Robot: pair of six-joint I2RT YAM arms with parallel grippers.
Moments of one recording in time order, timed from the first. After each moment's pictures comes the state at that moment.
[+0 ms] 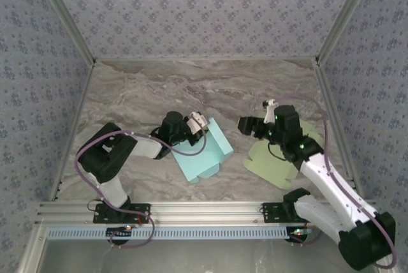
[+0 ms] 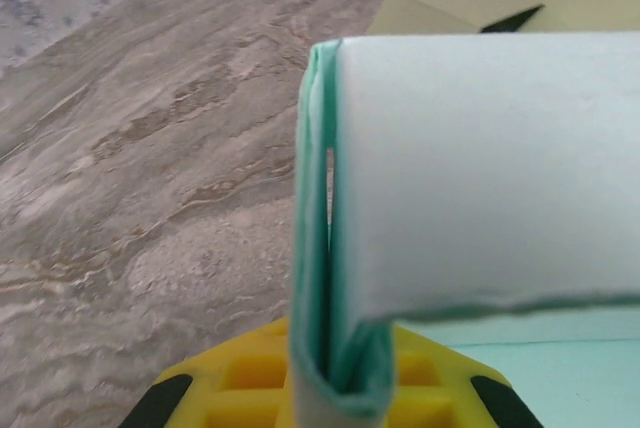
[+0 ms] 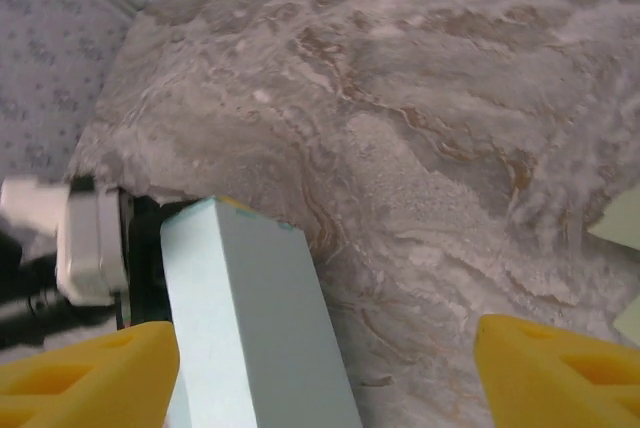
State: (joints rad) left arm -0.68 1.74 0.65 0.68 0.34 0.31; right arm 0.38 0.93 0.72 -0.37 -0.26 0.55
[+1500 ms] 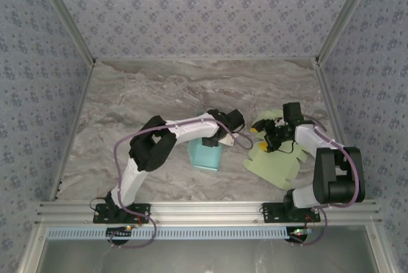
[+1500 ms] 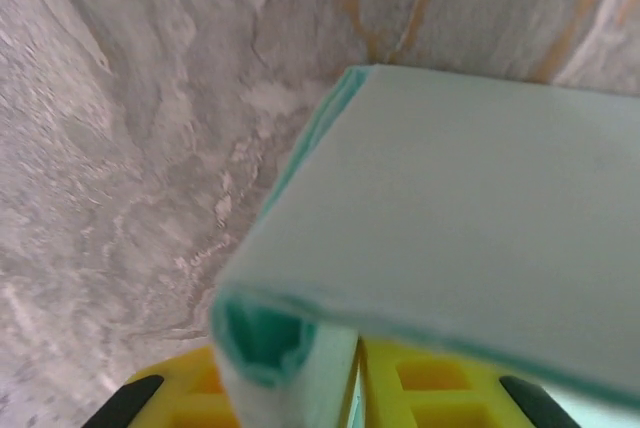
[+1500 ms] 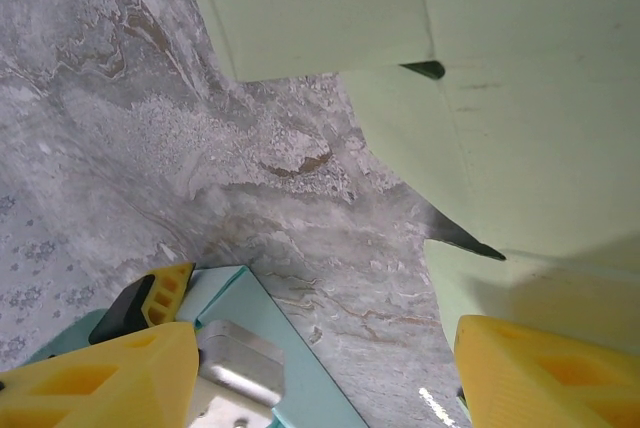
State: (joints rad) left arm -1.00 2.20 1.66 -0.91 -0.47 0.77; right arm 0.02 1.42 0.70 -0.46 -0.61 0.93
